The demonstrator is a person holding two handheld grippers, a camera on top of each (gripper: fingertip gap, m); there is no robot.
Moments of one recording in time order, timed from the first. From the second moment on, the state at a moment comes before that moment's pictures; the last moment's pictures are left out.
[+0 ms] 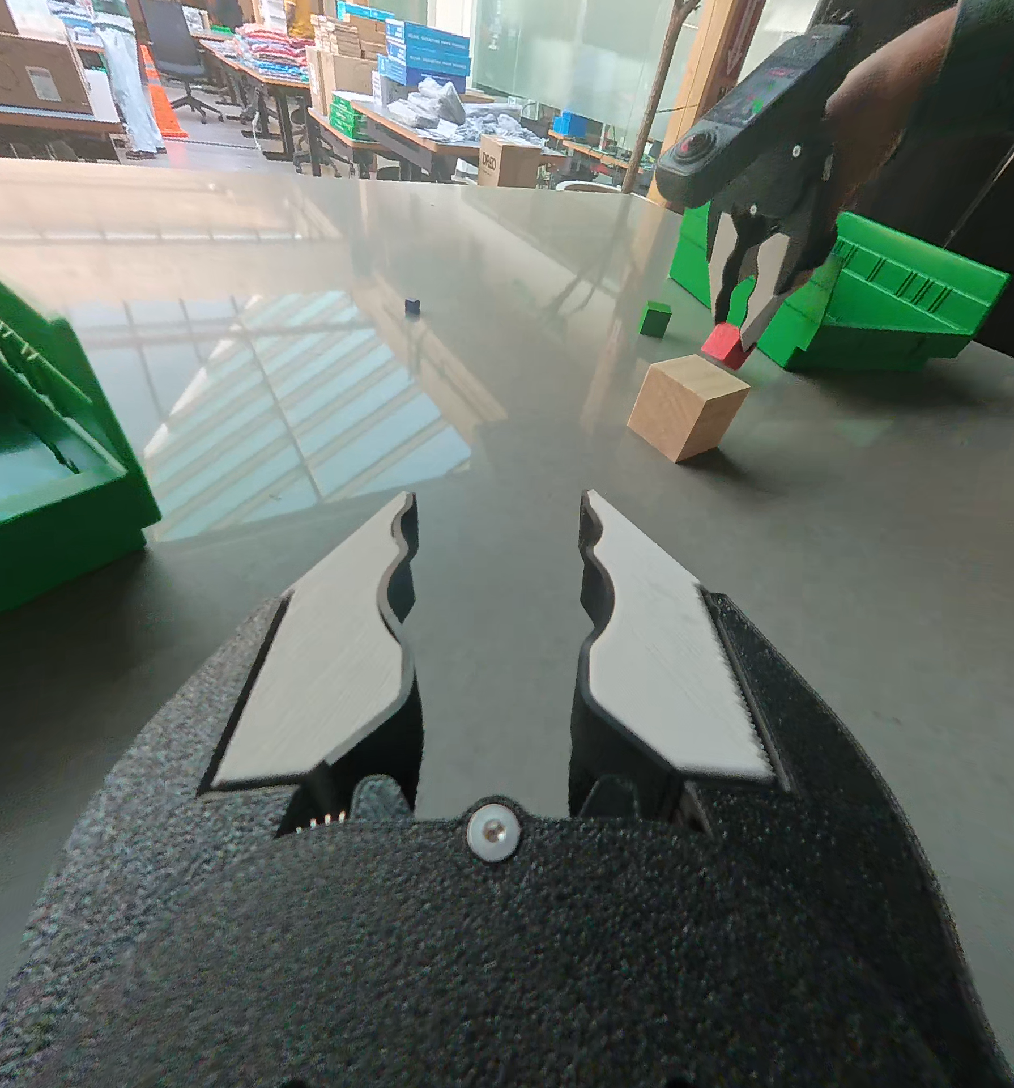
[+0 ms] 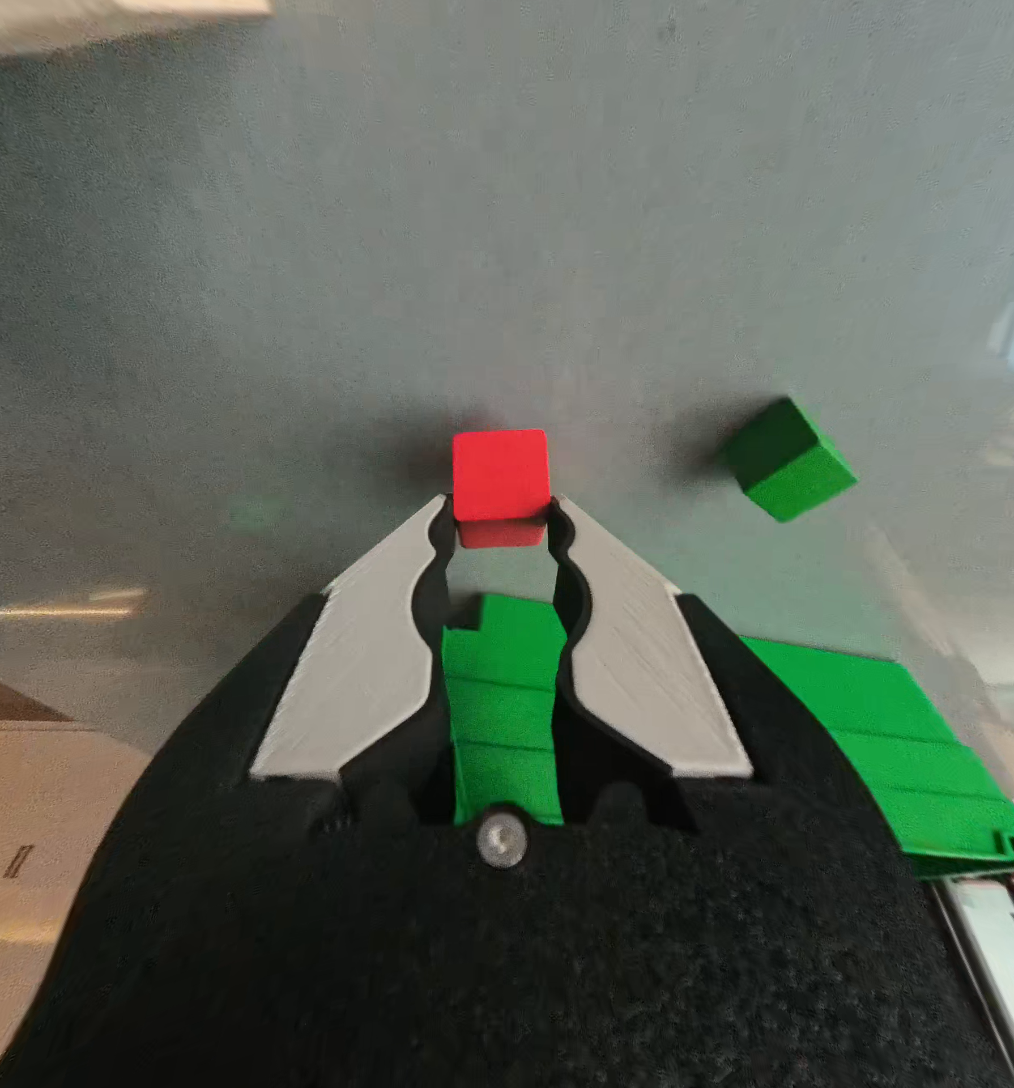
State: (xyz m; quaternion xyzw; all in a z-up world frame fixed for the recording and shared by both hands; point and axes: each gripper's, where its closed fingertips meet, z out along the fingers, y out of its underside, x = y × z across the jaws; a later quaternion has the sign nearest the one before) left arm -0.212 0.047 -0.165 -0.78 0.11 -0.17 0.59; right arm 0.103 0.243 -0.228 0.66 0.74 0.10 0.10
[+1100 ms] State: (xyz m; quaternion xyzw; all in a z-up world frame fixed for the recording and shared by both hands) left arm -0.193 0.038 -0.155 -0.77 0.14 -0.16 0.60; right arm -0.014 0.177 -0.154 0.65 0.75 -0.07 -0.12
